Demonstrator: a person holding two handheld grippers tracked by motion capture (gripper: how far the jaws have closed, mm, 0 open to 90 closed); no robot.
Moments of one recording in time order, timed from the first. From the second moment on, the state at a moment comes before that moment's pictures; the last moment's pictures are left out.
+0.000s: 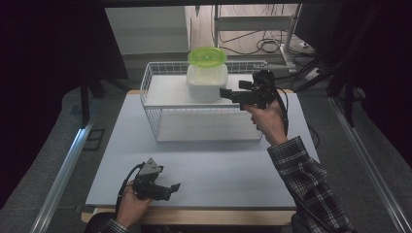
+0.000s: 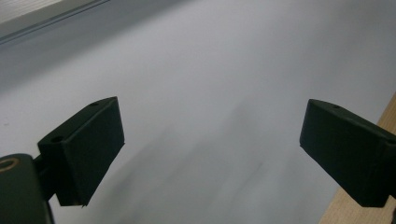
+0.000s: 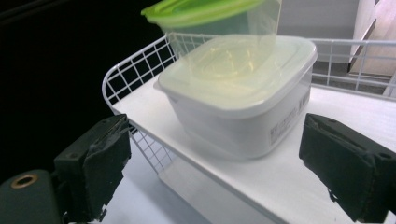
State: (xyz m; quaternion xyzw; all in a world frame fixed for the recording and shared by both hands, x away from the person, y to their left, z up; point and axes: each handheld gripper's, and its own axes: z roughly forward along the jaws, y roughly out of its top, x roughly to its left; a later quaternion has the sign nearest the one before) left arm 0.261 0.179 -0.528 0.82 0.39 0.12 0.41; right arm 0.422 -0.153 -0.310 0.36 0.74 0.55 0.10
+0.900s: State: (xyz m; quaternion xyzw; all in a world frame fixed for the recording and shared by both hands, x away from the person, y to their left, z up) left arm 0.260 0.178 -0.529 0.82 0.39 0.13 0.41; right arm 0.390 -0.160 -0.354 0.33 0.78 0.52 0.12
